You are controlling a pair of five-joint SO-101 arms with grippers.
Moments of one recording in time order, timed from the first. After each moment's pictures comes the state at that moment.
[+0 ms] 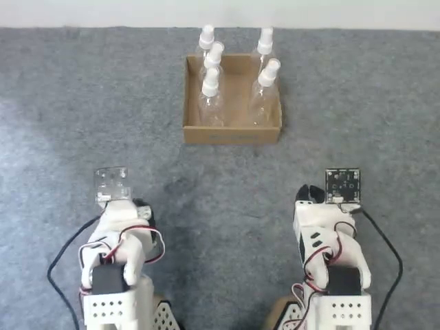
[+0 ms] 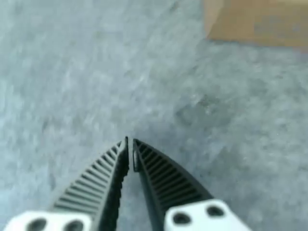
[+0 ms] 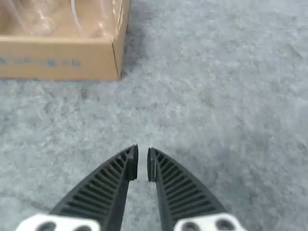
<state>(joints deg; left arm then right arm) -10.6 -103.3 97.3 67.0 7.1 -4.0 -103.0 95.2 53.9 -0.7</state>
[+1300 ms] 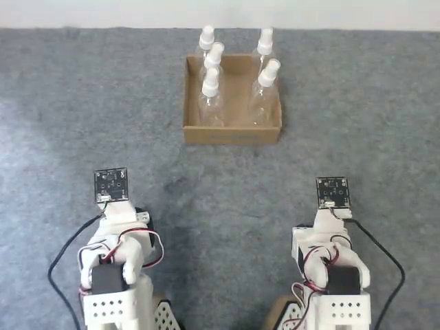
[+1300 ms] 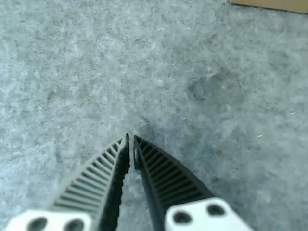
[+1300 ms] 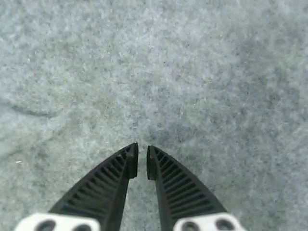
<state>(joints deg) -12.0 -103.3 97.3 71.2 7.0 -4.0 -103.0 95.2 74.5 -0.7</state>
